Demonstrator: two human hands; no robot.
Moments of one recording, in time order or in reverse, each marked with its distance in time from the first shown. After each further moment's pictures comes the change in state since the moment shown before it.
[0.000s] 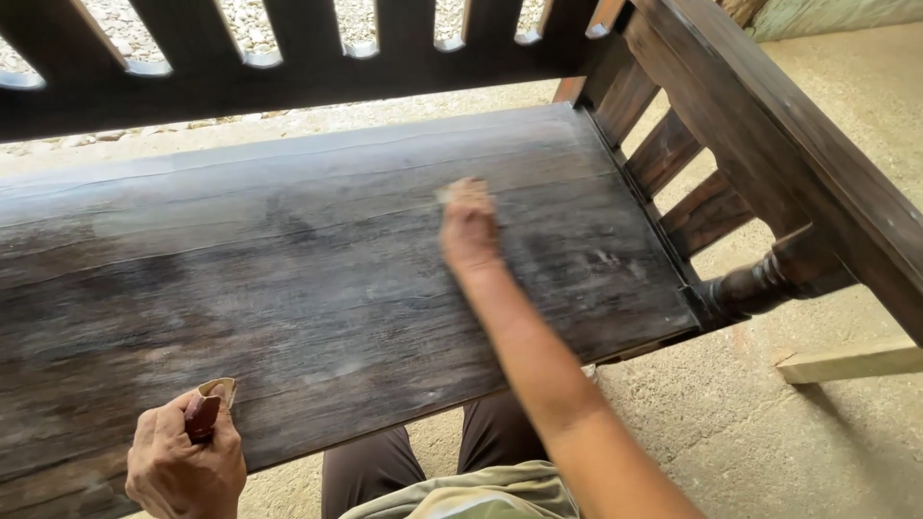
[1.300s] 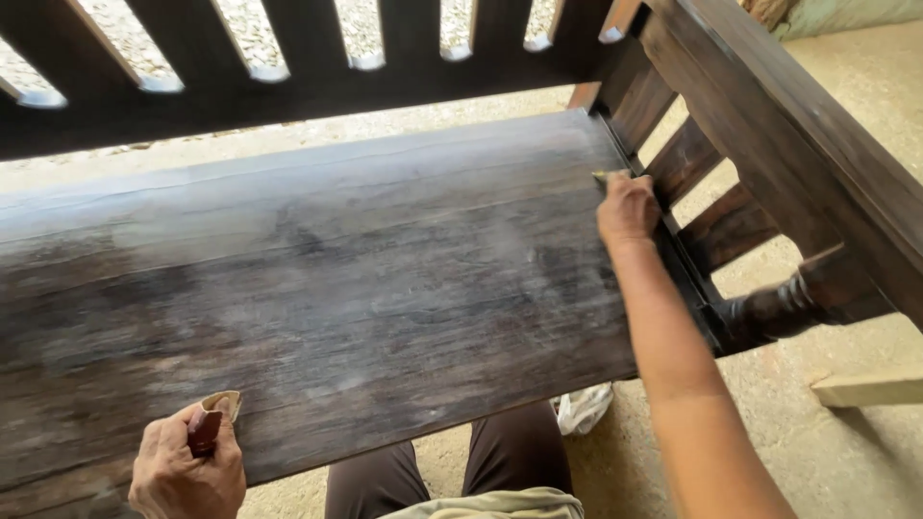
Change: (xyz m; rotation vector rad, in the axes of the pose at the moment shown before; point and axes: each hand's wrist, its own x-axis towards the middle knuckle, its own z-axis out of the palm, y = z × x) left_hand -0.005 0.003 0.004 0.063 0.020 -0.038; right_hand 0.014 0.225 -0.048 -0.290 -0.138 0.231
